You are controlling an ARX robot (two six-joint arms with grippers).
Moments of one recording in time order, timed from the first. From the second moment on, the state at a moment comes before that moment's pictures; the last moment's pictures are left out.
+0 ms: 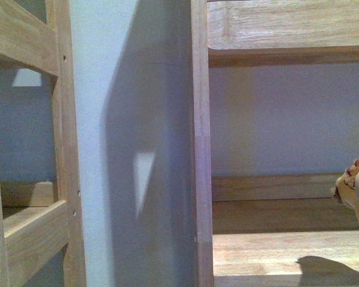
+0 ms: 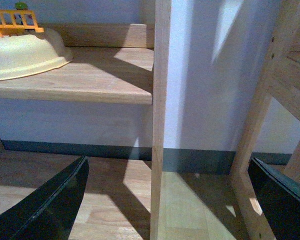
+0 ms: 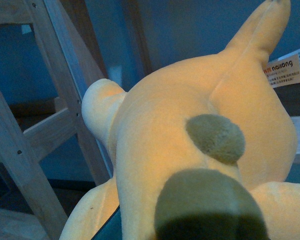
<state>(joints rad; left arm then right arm) 0.00 0.00 0.01 0.00 0.00 0.00 0.01 0.15 0.14 0.19 -0.23 0.26</state>
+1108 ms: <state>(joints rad) 0.00 0.00 0.01 0.00 0.00 0.00 -0.08 0.93 1.43 -0.04 -0.31 0.10</state>
